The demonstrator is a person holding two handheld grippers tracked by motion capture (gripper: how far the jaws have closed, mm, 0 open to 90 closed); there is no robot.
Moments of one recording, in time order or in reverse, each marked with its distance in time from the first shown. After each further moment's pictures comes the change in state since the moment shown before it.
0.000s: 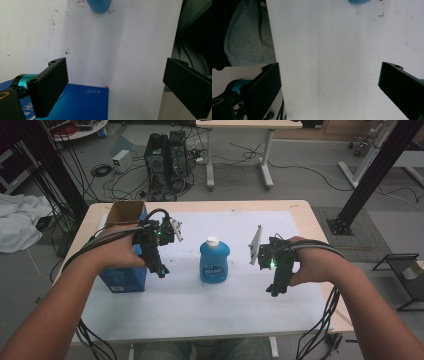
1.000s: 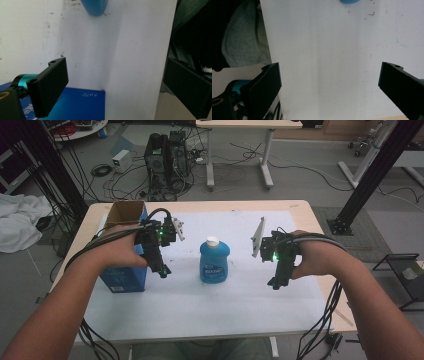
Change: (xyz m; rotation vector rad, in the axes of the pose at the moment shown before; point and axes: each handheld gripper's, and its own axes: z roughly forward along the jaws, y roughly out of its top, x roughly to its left) left arm 0.002 0.002 0.001 -0.015 -0.032 -0.007; right arm -0.011 -0.005 -0.009 -0.004 -0.006 0.019
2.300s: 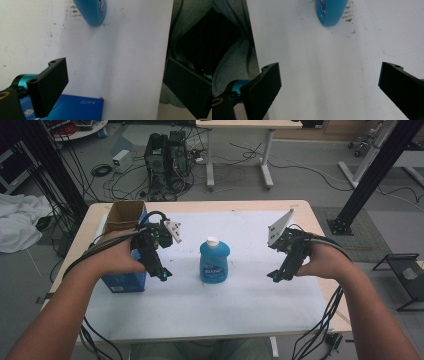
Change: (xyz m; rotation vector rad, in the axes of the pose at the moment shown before) left arm -0.015 -0.009 -0.002 -0.106 0.028 0.004; right arm -0.014 -0.041 0.008 -0.324 -0.042 0.141
